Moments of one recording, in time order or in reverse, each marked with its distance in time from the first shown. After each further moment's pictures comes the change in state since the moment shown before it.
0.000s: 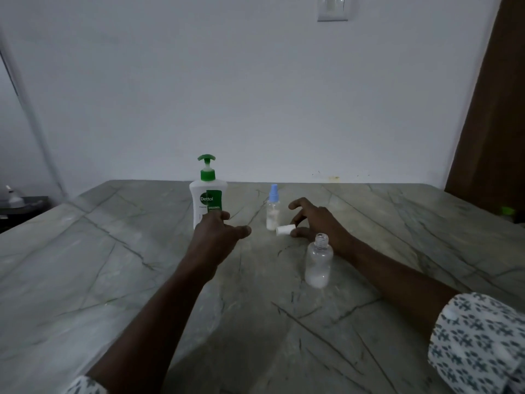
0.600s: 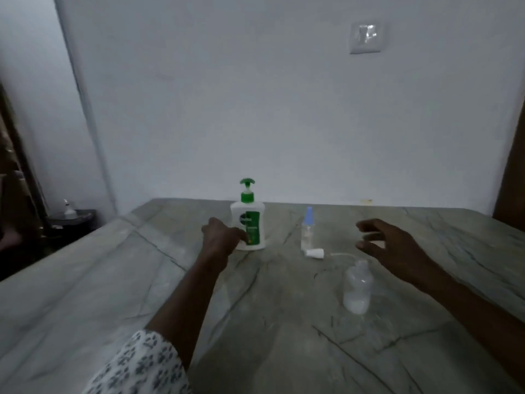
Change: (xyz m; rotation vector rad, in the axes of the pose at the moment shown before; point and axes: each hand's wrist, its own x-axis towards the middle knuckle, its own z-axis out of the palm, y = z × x) left_hand 0.055 -0.013 -0.052 -0.060 0.243 -0.110; right_hand -0.046 -0.009 -0.049 0.136 0.208 0.147
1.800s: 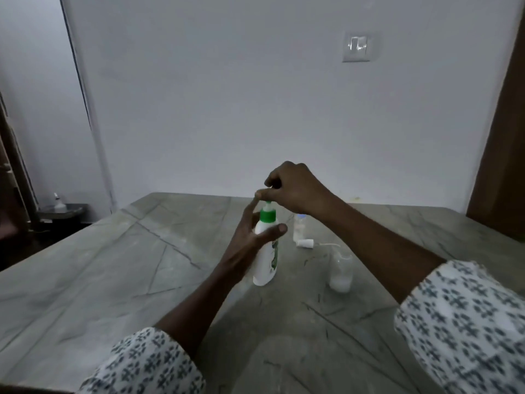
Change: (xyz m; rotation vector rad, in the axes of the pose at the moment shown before) left_hand -0.082 -0.002 0.011 -0.265 -0.433 0.440; right_hand 0.035 -0.206 0.021 -0.132 -0.144 -0.219
